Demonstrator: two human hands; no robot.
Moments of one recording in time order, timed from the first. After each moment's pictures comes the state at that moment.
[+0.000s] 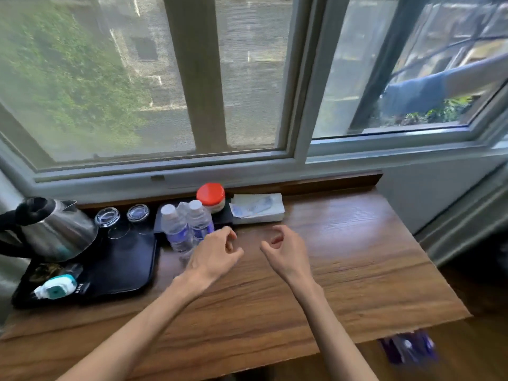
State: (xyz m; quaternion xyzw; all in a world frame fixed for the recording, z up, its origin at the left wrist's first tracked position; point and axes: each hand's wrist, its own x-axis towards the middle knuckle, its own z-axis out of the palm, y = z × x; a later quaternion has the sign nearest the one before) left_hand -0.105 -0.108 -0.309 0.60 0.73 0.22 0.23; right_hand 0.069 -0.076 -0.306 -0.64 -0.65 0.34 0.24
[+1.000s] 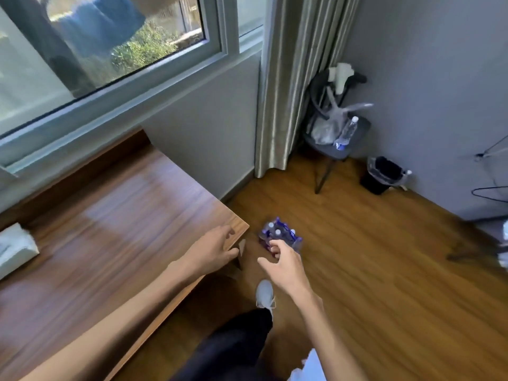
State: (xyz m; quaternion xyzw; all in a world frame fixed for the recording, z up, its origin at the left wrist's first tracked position) left_hand 0.419 -0.051 -0.375 0.83 0.44 -0.07 0.33; right_hand 0.573 -0.173 -0.402 -0.81 -0.34 0.40 0.27
